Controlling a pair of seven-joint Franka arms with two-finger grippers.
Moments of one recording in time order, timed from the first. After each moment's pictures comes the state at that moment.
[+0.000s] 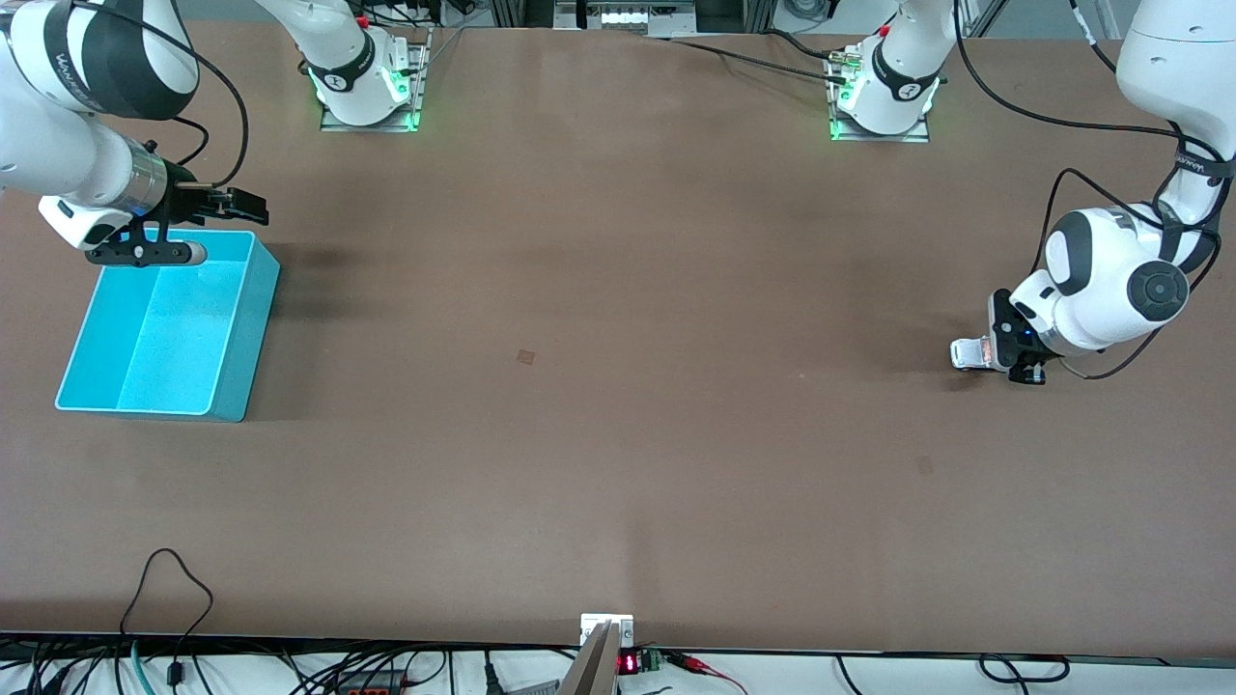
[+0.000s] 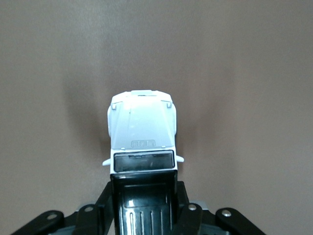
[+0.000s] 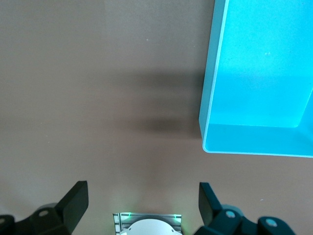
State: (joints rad) left arm 0.32 0.45 -0.07 -2.13 0.18 2.49 1.70; right arm -0.04 -0.12 0.00 -2.15 0.00 1.76 -0.04
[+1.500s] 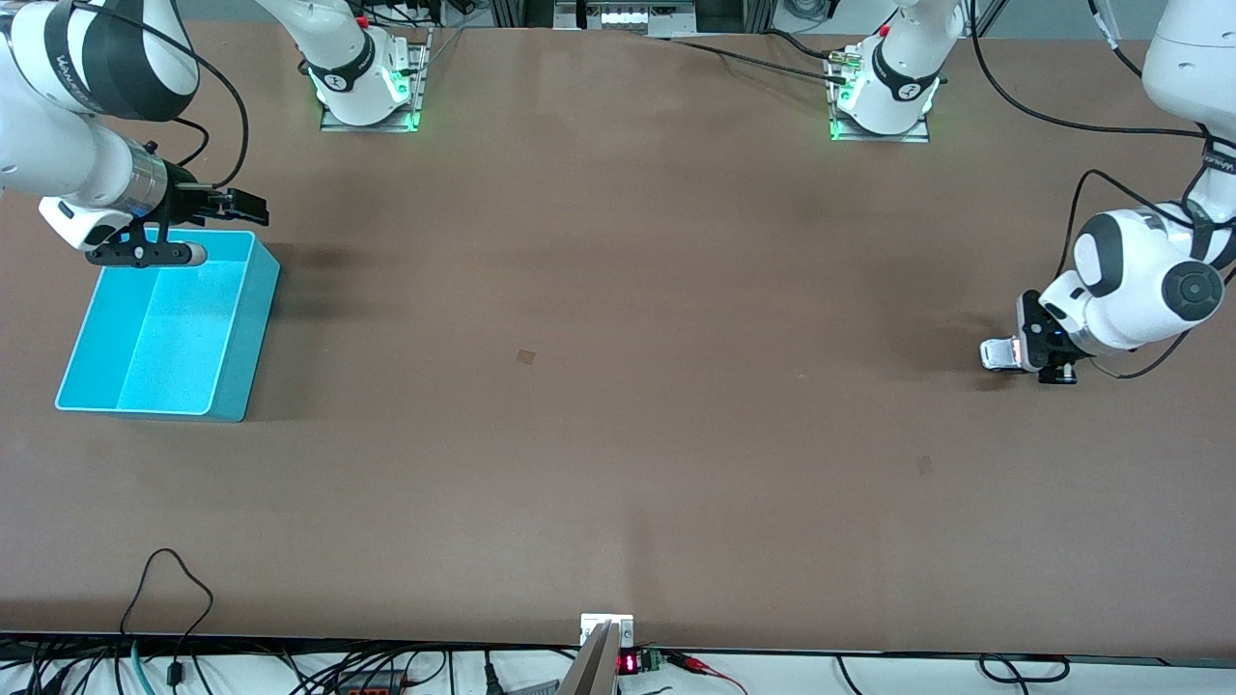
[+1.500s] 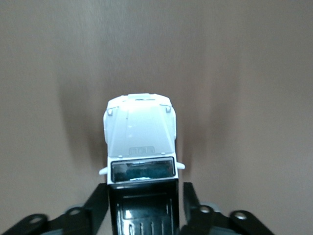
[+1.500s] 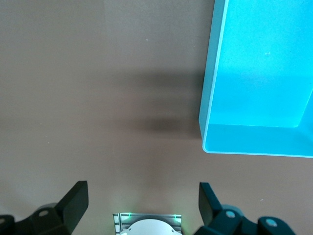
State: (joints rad) left arm 0.42 0.48 -0.11 -2.09 0.23 2.49 1.73; right arm -0.04 -0.11 0.00 -2.15 0.00 1.76 -0.04
